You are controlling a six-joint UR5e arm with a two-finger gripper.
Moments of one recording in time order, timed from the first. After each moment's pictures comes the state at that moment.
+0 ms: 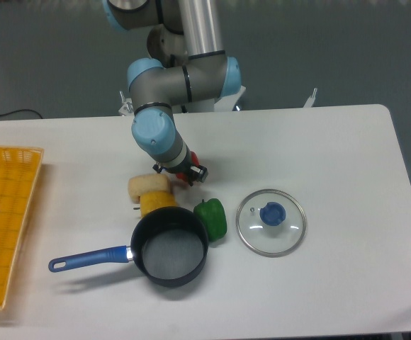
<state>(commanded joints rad) 2.27 -1.86 -1.99 -1.02 1.76 0.71</state>
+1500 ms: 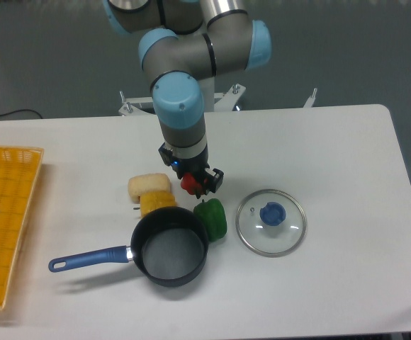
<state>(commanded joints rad) 2.35 -1.79 -1.69 -1.16 1.57 0.89</state>
